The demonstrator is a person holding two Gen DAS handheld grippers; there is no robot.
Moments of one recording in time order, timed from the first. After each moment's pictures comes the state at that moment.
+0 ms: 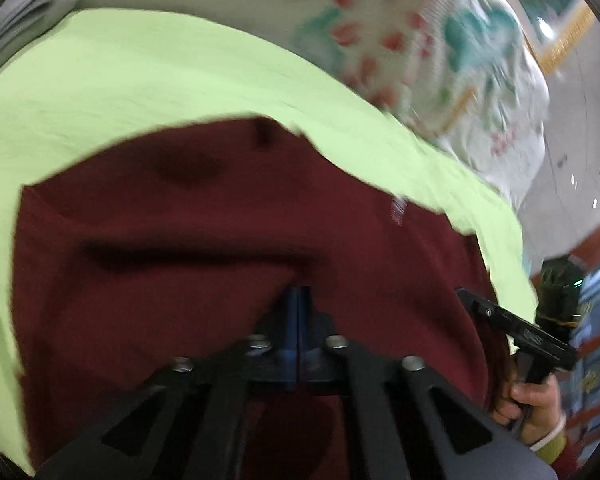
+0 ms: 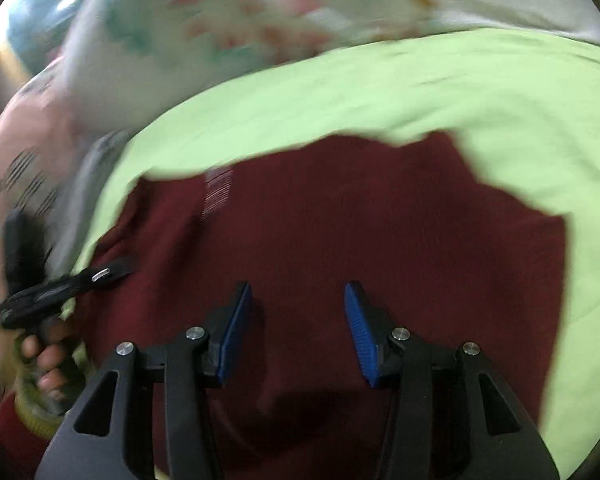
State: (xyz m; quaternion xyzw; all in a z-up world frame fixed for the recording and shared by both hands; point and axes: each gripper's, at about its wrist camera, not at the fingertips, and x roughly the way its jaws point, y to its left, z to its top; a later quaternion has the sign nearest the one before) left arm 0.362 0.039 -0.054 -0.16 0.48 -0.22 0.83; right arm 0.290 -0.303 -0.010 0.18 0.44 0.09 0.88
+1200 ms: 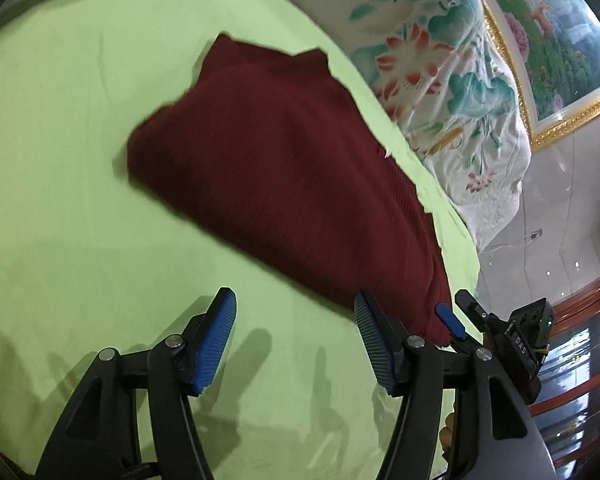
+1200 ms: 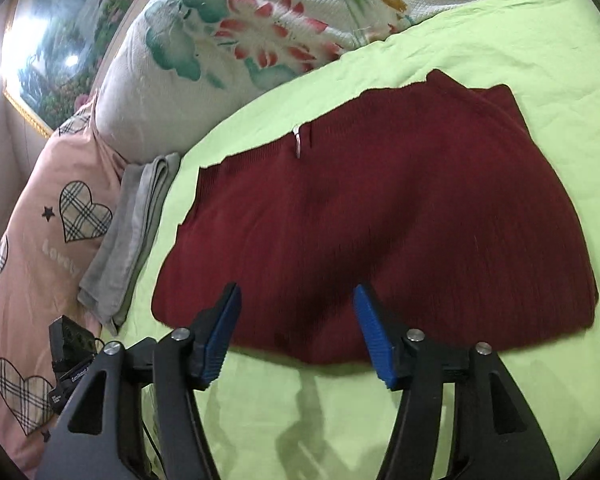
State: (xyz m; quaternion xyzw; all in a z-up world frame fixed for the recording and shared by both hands) left arm 0.155 0.105 -0.058 -0.31 0.48 -0.18 0.80; right arm 0.155 -0.243 0.012 0.27 0.40 0.11 0.87
